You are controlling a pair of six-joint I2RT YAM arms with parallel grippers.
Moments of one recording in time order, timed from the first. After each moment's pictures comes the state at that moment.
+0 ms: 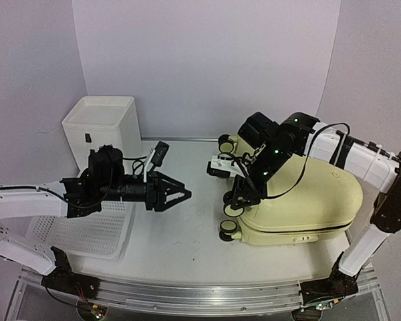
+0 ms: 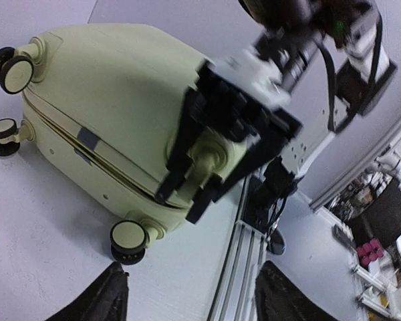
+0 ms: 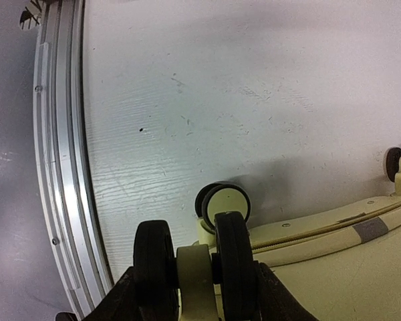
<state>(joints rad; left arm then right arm) -0.92 1.22 0.77 0.28 0.47 -0.43 0.85 1.63 1.56 -1.12 -0.31 -0.51</state>
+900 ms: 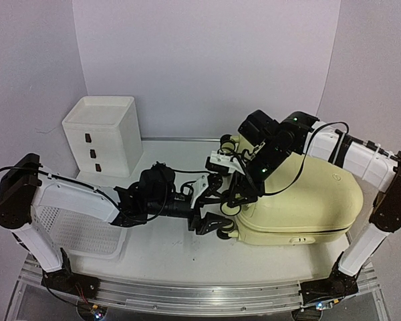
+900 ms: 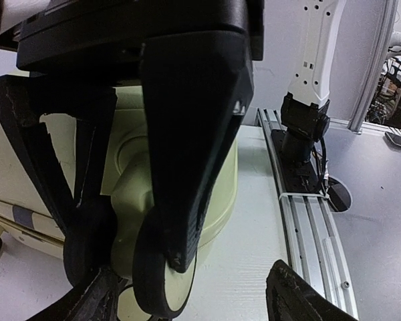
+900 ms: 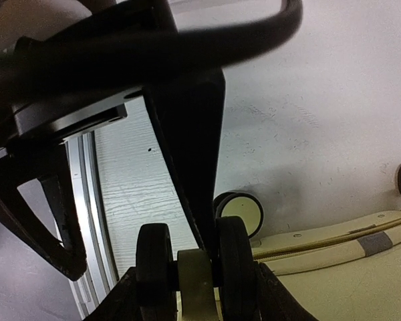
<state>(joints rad) -1.12 1.64 0.91 0.52 0.40 0.07 0.84 1.65 1.57 -1.08 -0.39 -0.47</state>
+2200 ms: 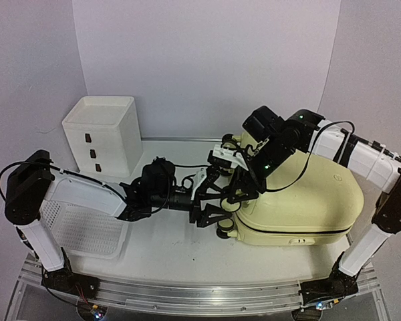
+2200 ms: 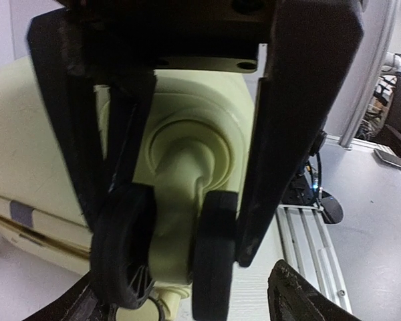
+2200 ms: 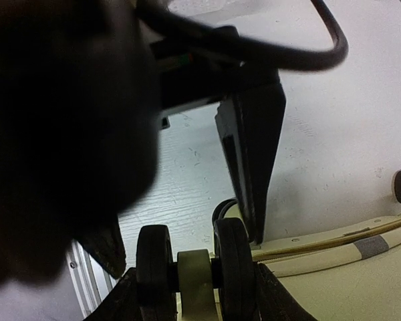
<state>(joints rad) -1.04 1.70 0.93 0.60 0.49 0.00 0.83 1.62 1.57 -1.07 -0.41 -0.45</state>
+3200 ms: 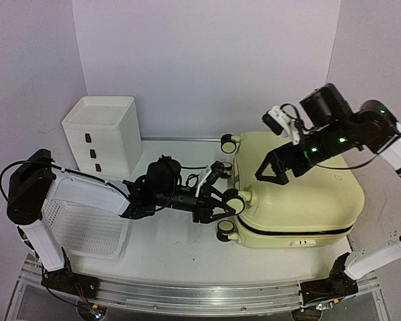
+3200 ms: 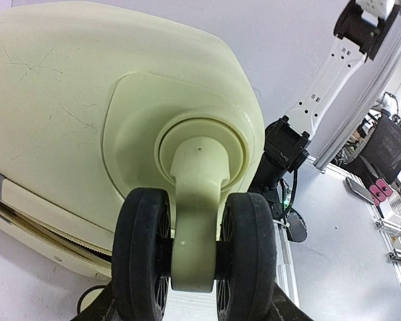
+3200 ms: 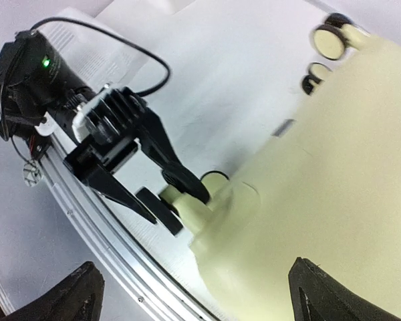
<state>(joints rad) -1.05 1.75 1.00 0.54 0.56 -0.24 0.87 1.34 1.62 -1.17 -0.13 0.19</state>
